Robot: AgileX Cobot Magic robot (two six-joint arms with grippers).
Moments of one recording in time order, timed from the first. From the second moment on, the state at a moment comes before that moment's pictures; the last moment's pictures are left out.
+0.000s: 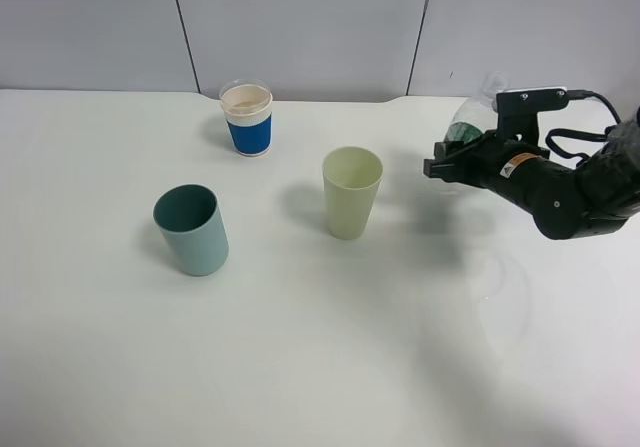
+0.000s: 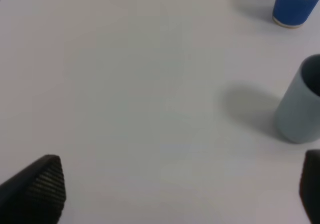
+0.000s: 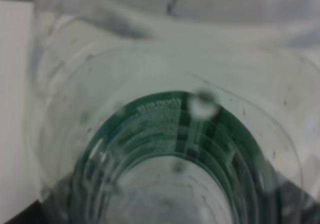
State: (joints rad) left arm -0.07 0.00 -0.50 0.07 1.06 -0.10; right arm 0.23 1.98 -0.63 0.10 -0.87 -0.08
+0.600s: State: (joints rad) left arm -0.07 0.00 -0.50 0.07 1.06 -0.10; right arm 0.23 1.98 -0.63 0.13 -0.81 -0.11
